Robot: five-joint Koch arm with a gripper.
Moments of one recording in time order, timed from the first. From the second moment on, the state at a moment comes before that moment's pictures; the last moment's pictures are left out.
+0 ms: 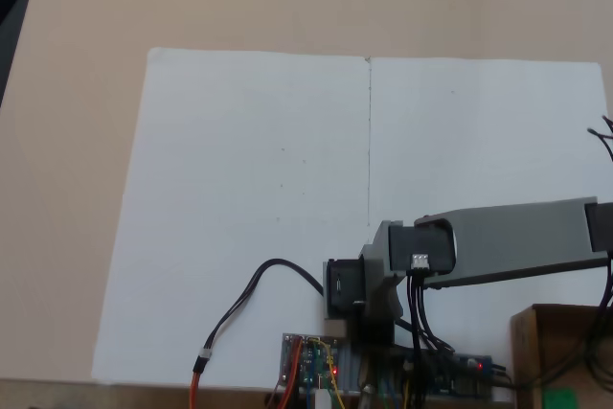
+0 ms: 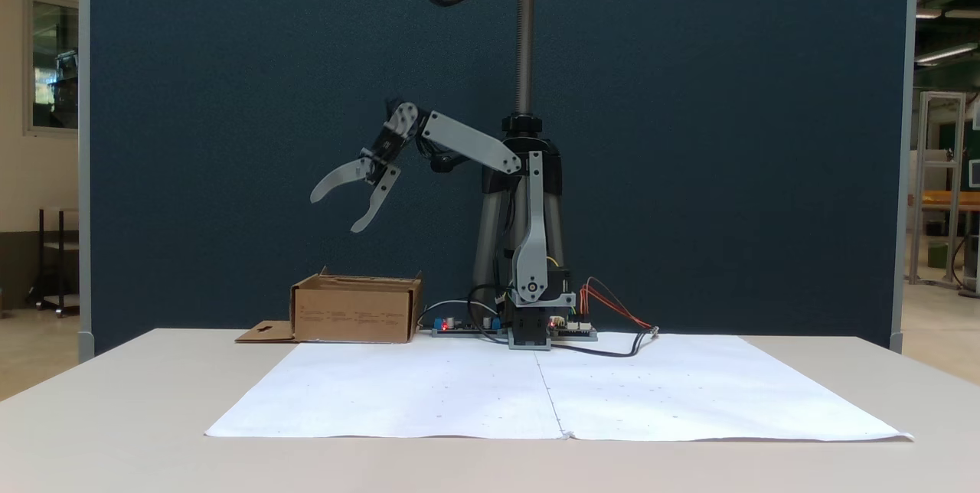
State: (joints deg) arm 82.4 88.4 62.6 54.9 -0.4
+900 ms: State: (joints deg) arm 13.8 114.1 130.3 22.9 5.7
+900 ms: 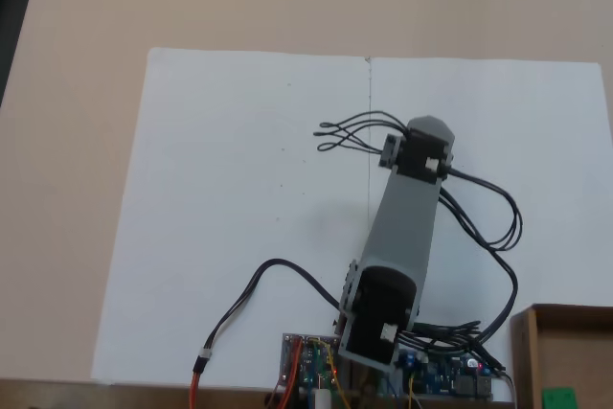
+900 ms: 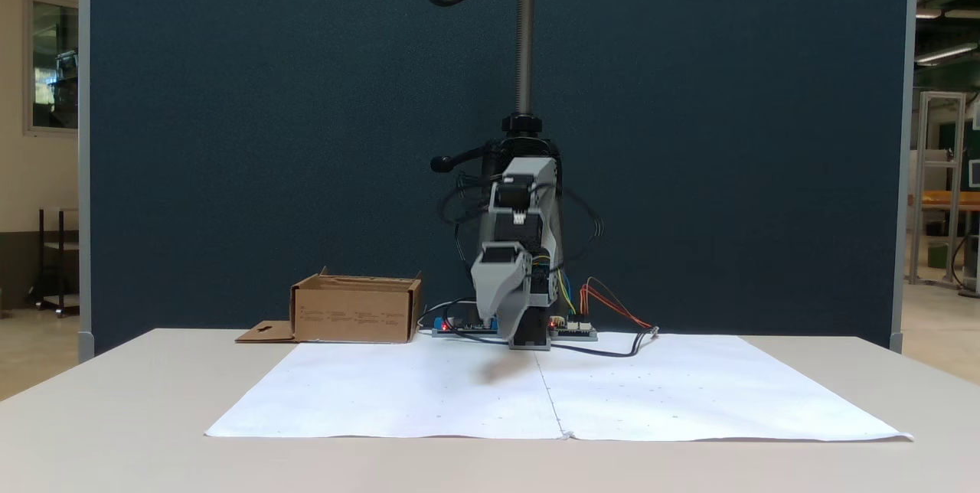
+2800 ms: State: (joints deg) arm 4.8 129.3 175.2 -79.0 -7.8
